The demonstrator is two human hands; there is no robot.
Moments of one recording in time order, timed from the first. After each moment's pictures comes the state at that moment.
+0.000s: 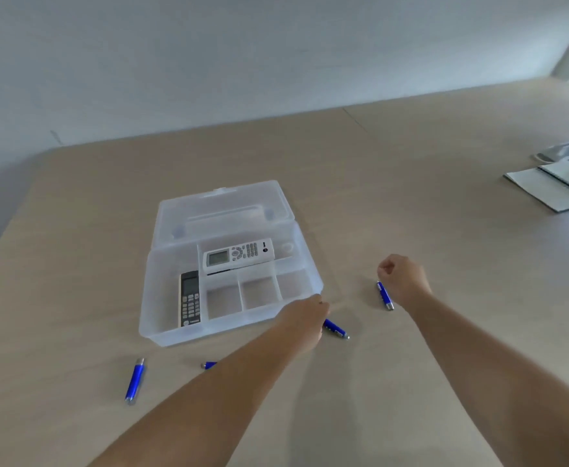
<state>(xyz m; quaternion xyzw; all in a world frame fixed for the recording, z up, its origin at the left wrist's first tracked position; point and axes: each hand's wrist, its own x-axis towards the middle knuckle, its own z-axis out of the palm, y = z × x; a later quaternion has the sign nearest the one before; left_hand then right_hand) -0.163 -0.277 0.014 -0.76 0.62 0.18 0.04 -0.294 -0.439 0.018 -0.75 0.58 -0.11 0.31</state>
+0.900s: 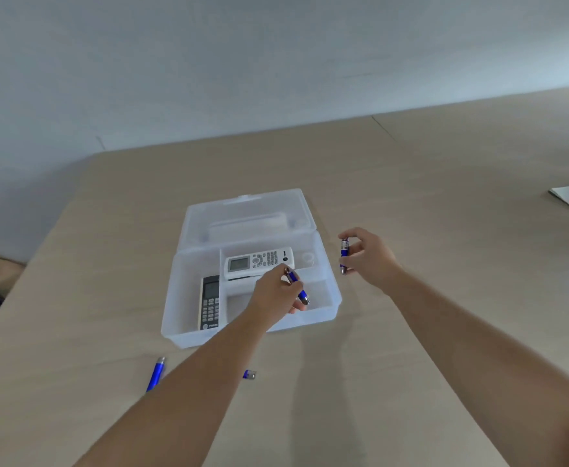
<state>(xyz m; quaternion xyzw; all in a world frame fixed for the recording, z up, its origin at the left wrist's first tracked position) -0.098 -0.267 0.056 -0.78 0.21 0.36 -0.47 -0.204 -0.426 0.068 -0.74 0.40 -0.14 0.53</state>
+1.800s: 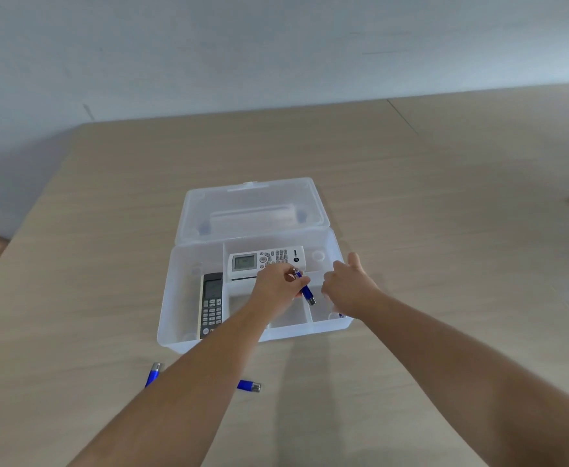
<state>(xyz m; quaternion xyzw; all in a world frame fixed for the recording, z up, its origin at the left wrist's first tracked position) -0.050 -0.293 0.018 -0.83 0.26 0.30 -0.39 -0.155 -0.407 0.014 -0.96 0.12 0.20 -0.15</state>
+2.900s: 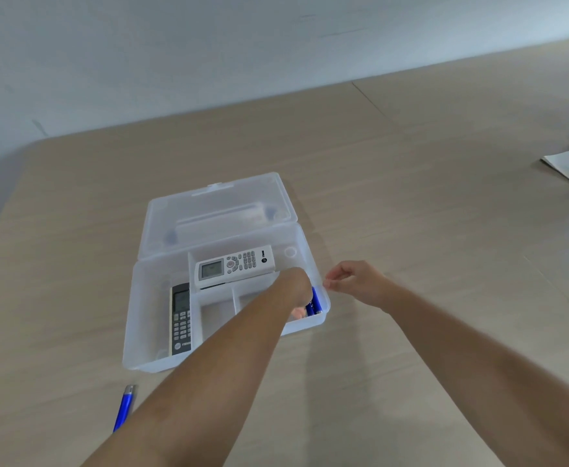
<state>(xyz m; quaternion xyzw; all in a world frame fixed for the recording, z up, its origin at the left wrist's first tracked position) -0.097 -0.361 0.025 -0.85 0.28 0.43 -0.13 -0.215 -0.455 -0.006 -0.74 0.41 0.00 0.54</state>
